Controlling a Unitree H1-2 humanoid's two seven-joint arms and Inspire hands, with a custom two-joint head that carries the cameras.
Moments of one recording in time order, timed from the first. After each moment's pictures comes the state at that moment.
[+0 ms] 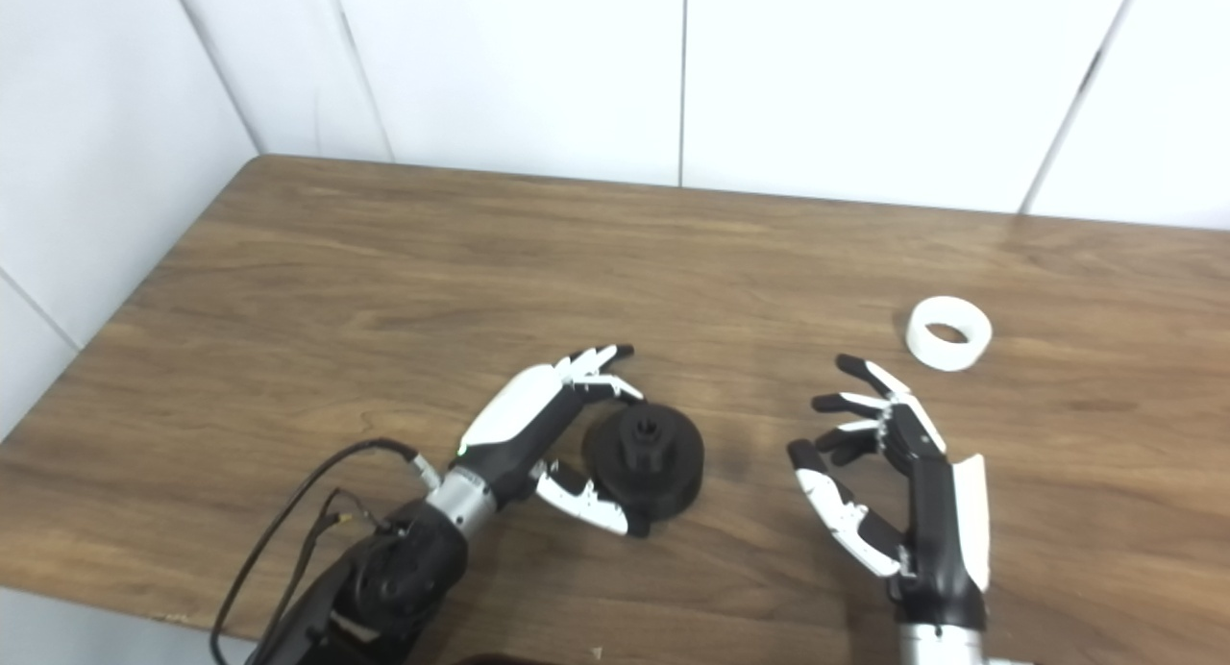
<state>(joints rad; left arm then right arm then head) -0.05 0.24 -0.40 -0.20 0.58 0.14 -0.13 0.16 -0.12 0.26 -0.25 -0.34 -0.19 -0.33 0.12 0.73</state>
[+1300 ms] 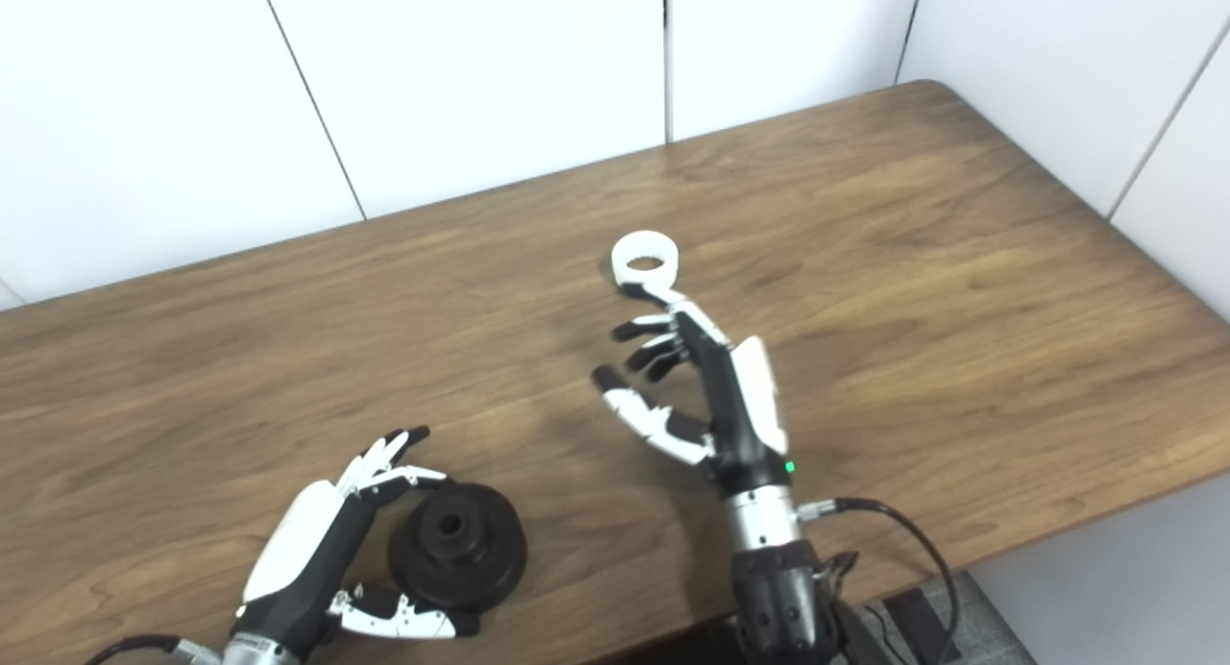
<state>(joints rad) 0.04 0.25 -0.38 -0.29 0.58 0.04 -0.21 0.15 -0.12 0.15 -0.26 -0.41 -0.10 -0.49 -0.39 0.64</state>
